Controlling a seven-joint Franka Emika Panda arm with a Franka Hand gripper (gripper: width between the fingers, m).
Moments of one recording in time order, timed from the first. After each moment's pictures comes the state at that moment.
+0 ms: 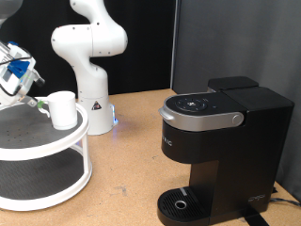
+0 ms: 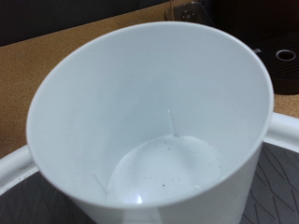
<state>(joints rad) -0.04 -0.41 -0.87 -2.55 0.24 1.75 -1.35</state>
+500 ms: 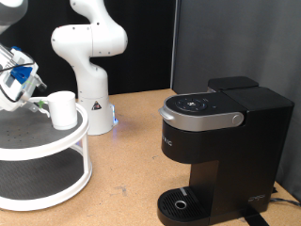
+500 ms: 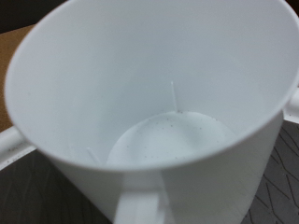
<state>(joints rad) -0.05 -0.41 -0.87 -2.59 0.23 1.81 -1.35</state>
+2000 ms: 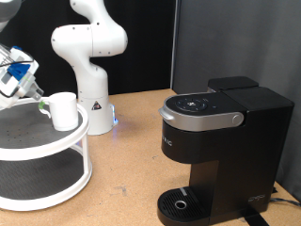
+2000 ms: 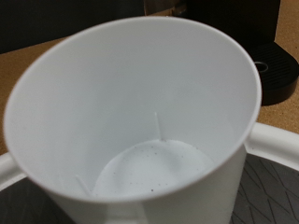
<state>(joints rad) -0.04 -0.42 -0.89 -2.58 0.31 1.80 -1.36</state>
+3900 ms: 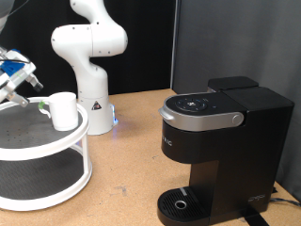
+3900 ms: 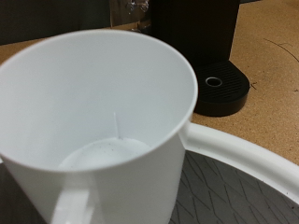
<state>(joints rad) -0.05 -0.46 -0.93 -2.61 0.36 1.89 -1.43</state>
